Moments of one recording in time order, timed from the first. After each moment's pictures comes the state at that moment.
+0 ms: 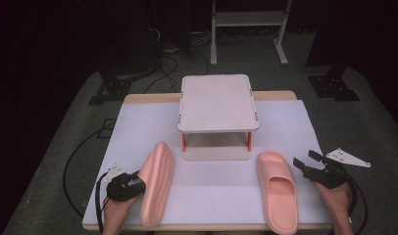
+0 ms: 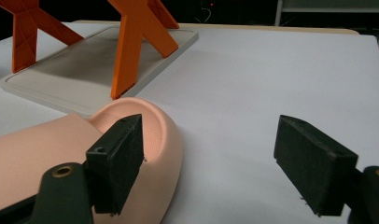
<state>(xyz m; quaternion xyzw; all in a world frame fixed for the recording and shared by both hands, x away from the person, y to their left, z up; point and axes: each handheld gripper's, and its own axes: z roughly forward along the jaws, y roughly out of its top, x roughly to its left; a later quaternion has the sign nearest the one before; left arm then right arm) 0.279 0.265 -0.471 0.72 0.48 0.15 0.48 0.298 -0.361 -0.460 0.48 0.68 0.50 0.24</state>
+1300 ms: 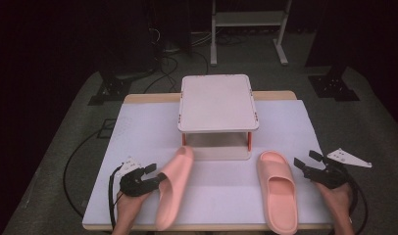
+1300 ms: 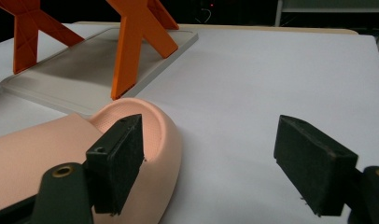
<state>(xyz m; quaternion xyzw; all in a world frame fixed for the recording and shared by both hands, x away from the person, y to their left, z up) 0.288 0.222 -0.455 0.74 0.43 0.14 0.50 0.297 -0.363 -0.460 0.48 0.68 0.50 0.24</state>
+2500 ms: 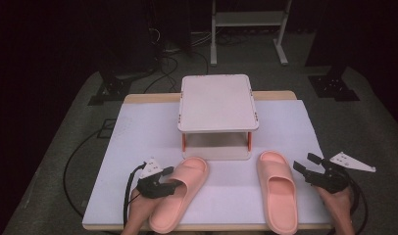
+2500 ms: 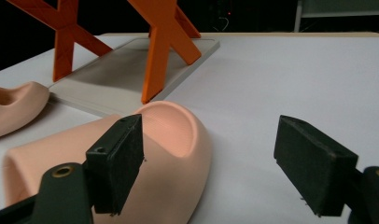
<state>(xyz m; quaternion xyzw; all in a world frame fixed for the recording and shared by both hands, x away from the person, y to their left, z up) 0.288 0.180 -0.456 0.79 0.36 0.14 0.47 0.283 -0.361 -0.457 0.46 0.68 0.53 0.21</state>
